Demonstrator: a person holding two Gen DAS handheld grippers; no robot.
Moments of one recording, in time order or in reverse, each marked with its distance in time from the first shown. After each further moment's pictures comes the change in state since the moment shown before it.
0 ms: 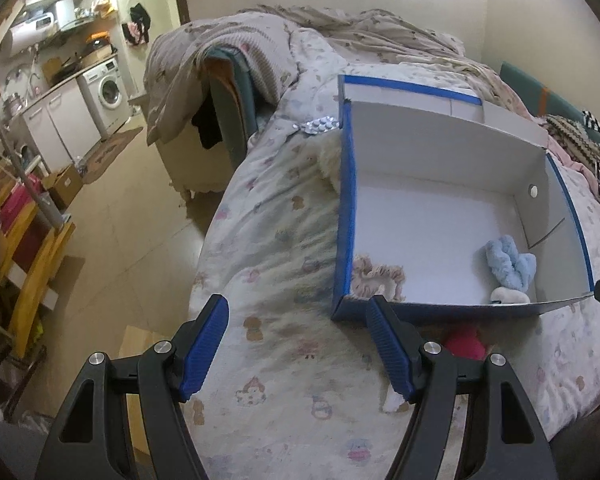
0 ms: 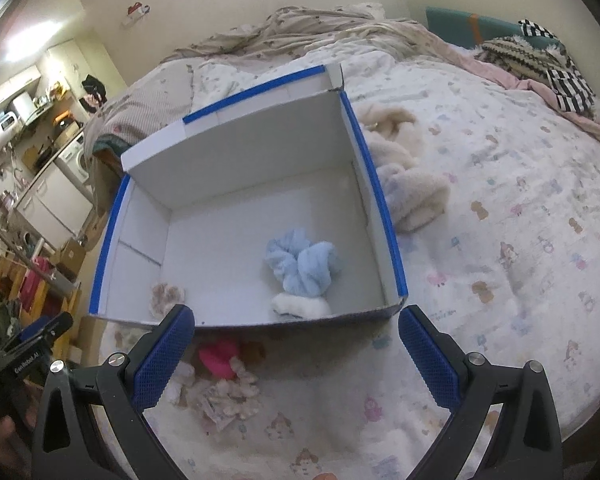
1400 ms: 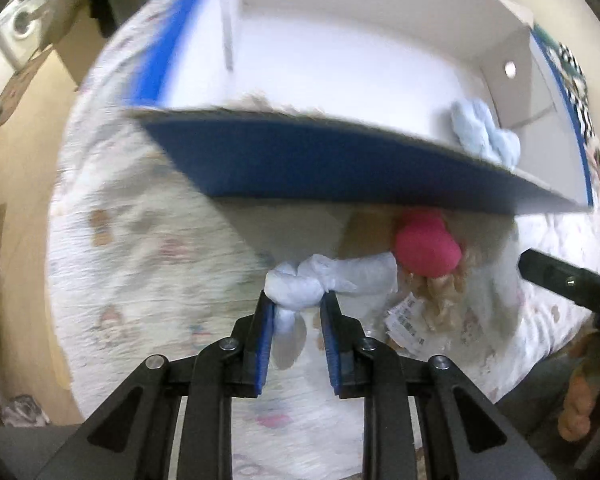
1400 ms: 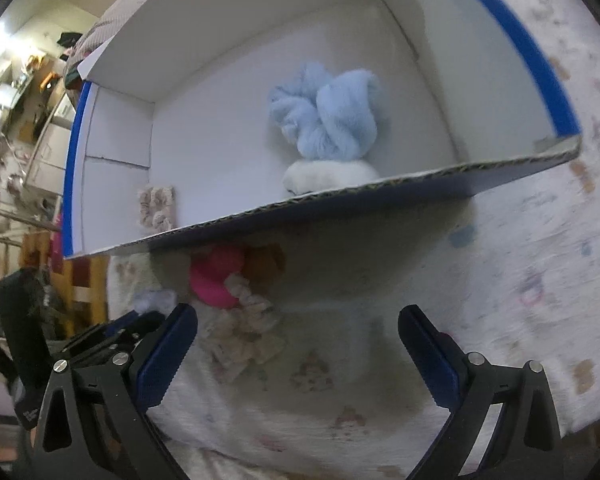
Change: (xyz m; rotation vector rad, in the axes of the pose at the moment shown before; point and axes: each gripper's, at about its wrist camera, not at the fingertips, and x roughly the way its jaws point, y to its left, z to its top) left arm 0.099 -0.063 -0.059 0.071 0.469 -0.261; right arm 0.101 -0.009 -0.038 0.124 0.448 0.148
